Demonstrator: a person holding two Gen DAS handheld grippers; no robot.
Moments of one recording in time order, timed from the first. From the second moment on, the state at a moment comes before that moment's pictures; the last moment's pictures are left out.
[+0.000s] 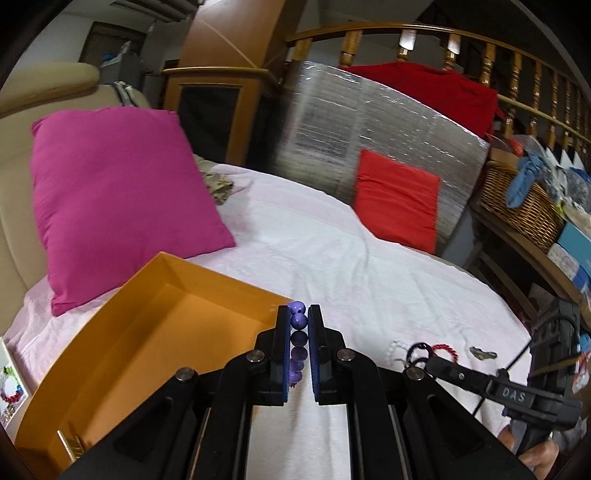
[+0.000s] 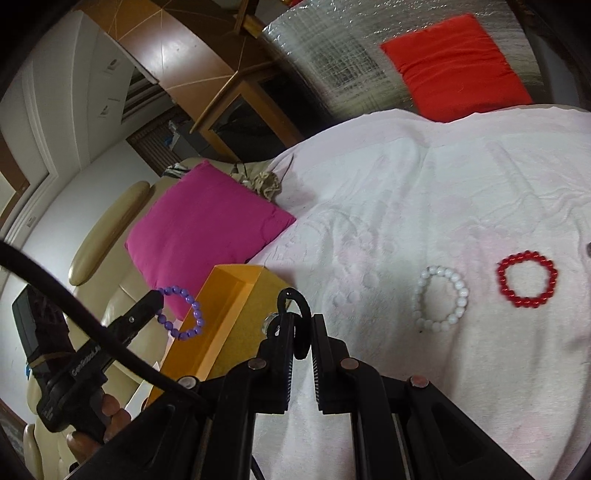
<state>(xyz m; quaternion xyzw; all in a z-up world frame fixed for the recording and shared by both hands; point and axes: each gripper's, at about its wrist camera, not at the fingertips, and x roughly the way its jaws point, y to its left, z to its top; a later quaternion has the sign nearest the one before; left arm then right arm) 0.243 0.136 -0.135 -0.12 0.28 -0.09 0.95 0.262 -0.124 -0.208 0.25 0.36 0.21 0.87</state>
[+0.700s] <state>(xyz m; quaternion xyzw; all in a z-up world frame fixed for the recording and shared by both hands) 0.251 0.234 -0.170 -0.29 0.32 -0.04 0.90 0.265 -0.079 -0.212 0.24 0.38 0.26 0.85</state>
